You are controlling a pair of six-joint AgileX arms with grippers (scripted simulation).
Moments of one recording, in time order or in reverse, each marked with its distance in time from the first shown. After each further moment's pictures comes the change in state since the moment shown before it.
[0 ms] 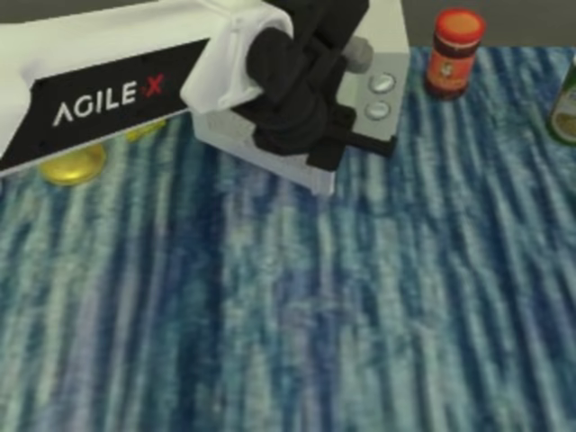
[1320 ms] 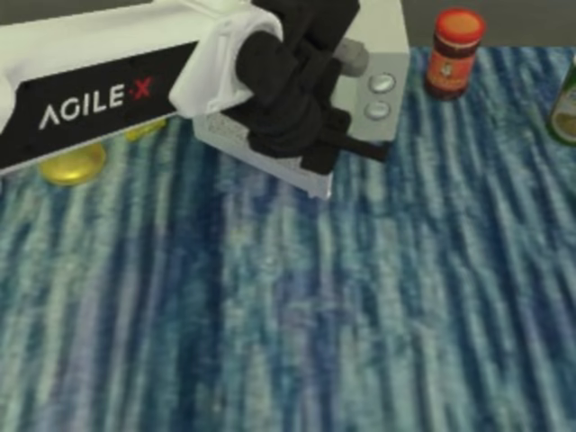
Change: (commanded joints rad) left arm 0.010 -0.023 -0.034 0.014 0.015 0.036; right arm 0.000 0.000 0.000 0.000 0.000 0.000
